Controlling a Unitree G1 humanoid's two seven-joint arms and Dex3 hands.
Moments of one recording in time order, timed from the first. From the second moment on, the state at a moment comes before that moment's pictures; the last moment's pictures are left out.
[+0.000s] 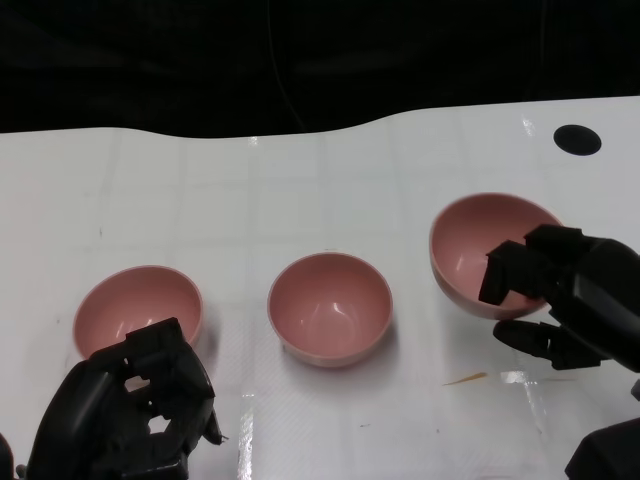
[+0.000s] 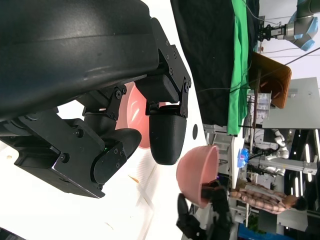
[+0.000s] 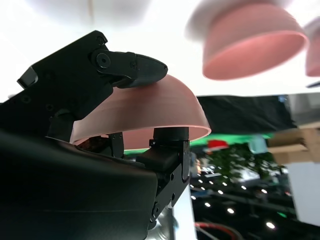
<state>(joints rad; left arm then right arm) 0.22 0.12 0.07 -0.13 -0.35 -0.06 -0.47 -0.35 -0.54 0.33 0.46 -0.77 -0.75 -0.45</state>
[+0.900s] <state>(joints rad) 0.22 0.12 0.06 -0.13 -0.35 -0.08 -0.47 -0.40 -0.46 0.32 0.26 -0.72 -0.78 -0.28</state>
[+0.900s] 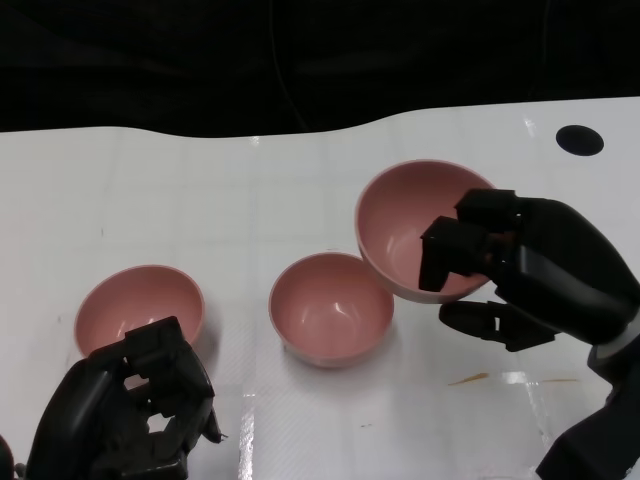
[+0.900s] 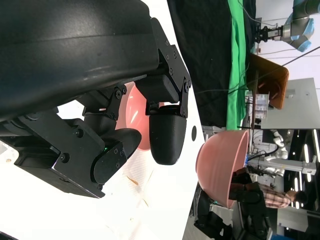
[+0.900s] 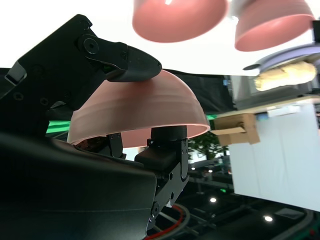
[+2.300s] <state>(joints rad) 0.21 0.11 0.06 -0.10 -0.34 -0.13 -0.48 -0.46 -0.25 0.48 0.27 -0.79 -0.85 -0.19</state>
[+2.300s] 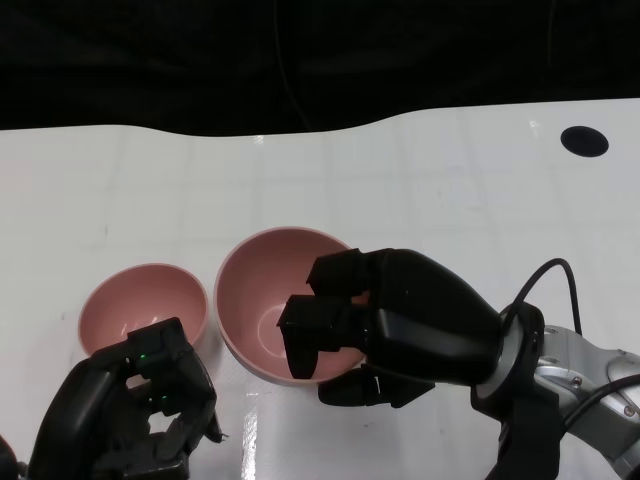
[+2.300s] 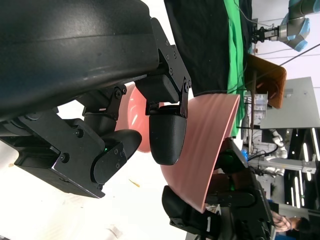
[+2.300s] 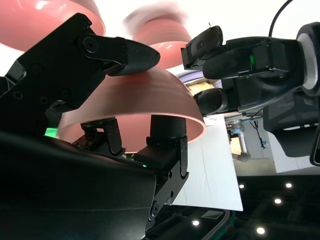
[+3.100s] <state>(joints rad) 0.21 0.12 0.06 -0.10 -0.35 -0.11 -0.48 -0.46 -0.26 0.52 0.33 -0.82 -0.85 -0.19</state>
